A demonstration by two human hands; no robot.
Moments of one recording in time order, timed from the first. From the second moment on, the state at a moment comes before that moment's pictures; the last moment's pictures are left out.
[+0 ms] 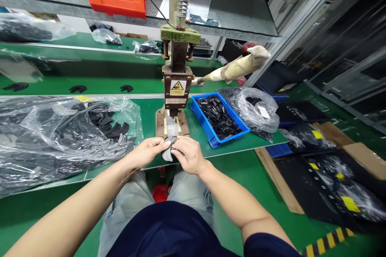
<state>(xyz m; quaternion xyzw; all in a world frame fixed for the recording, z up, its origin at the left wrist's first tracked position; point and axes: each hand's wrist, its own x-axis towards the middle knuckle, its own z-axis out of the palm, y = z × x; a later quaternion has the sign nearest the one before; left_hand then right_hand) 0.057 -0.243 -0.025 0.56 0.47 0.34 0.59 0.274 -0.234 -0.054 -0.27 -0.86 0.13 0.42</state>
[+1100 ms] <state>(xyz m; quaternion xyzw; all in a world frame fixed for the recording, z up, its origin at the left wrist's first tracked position) 0.048 -0.264 -0.121 0.85 0.42 0.23 0.21 0.370 -0.032 0.068 -0.63 -0.75 0.09 0.19</state>
